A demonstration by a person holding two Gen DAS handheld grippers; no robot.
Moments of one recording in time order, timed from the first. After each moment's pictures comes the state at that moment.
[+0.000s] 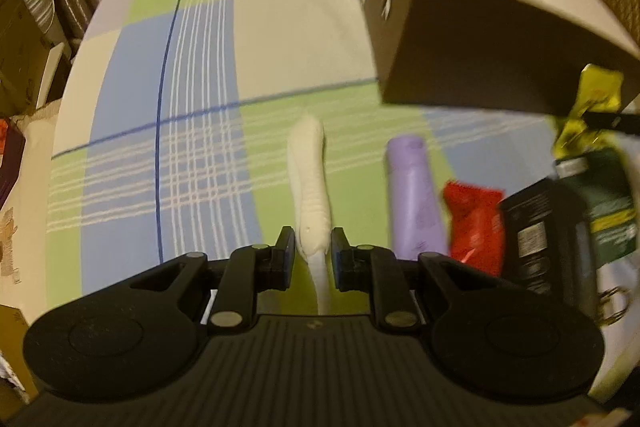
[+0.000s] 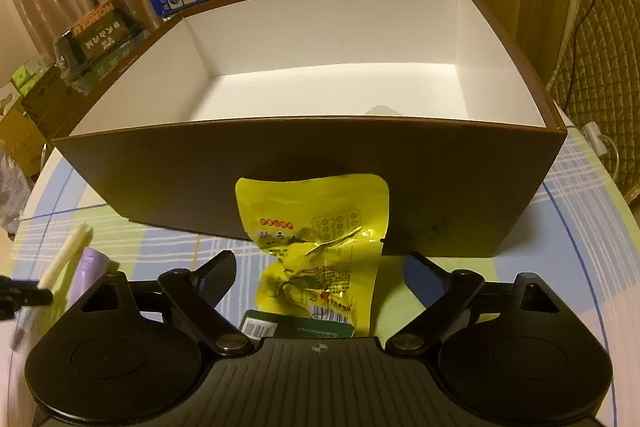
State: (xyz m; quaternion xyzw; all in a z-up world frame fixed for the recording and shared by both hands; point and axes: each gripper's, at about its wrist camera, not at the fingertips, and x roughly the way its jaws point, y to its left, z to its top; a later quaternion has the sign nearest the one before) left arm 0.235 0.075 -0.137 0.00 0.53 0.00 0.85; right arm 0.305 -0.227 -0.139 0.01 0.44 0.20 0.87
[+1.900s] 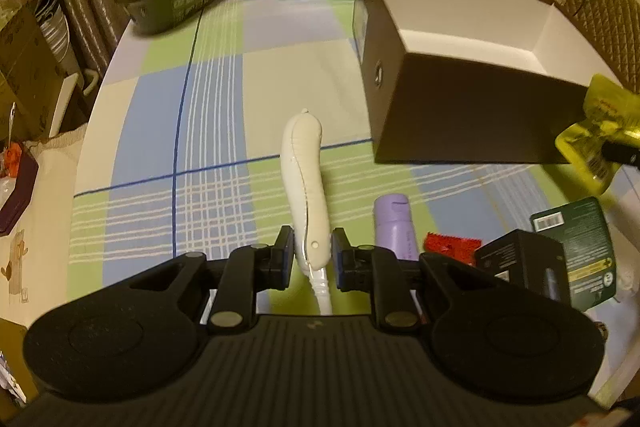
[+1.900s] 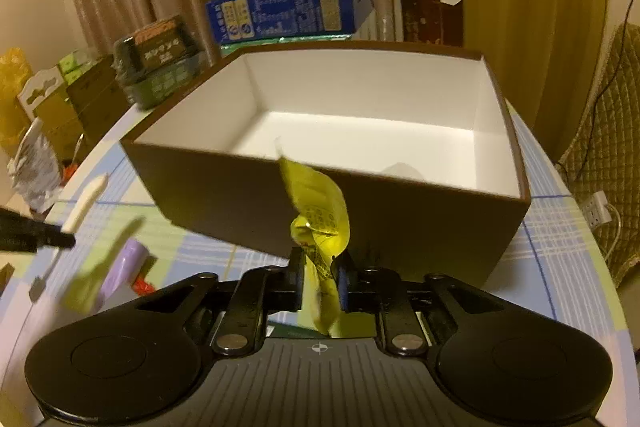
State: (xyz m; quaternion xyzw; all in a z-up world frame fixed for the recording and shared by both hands) left arm 0.233 0.067 -0.090 0.00 0.47 0.00 0.88; right arm 0.270 -0.240 -0.100 -0.03 0.38 0.28 0.88
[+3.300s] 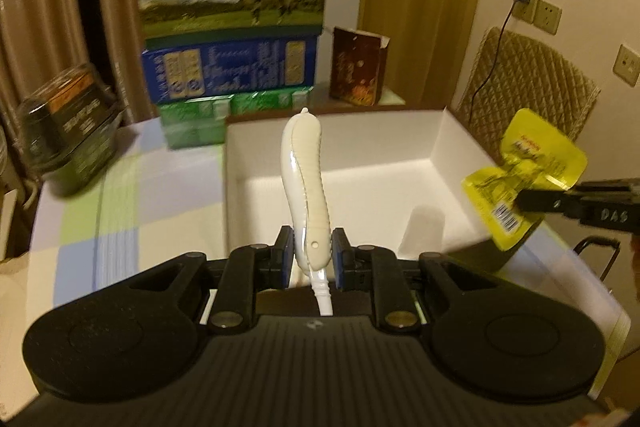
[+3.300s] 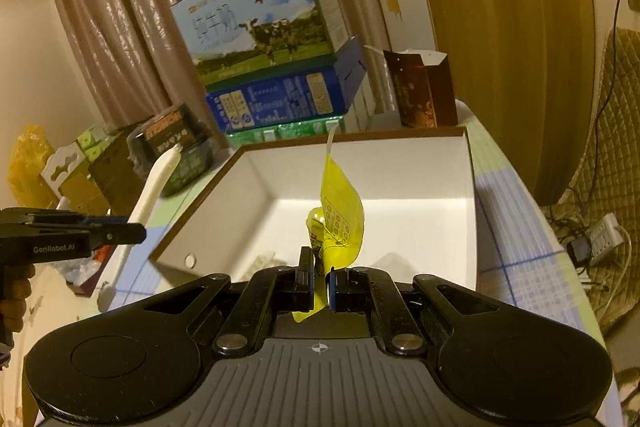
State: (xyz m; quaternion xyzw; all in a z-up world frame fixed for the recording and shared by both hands) left arm 0.301 -0.029 0.007 0.02 0.35 -0.11 0.93; right arm 0.315 -0.277 -0.026 0.06 0.34 0.29 0.89
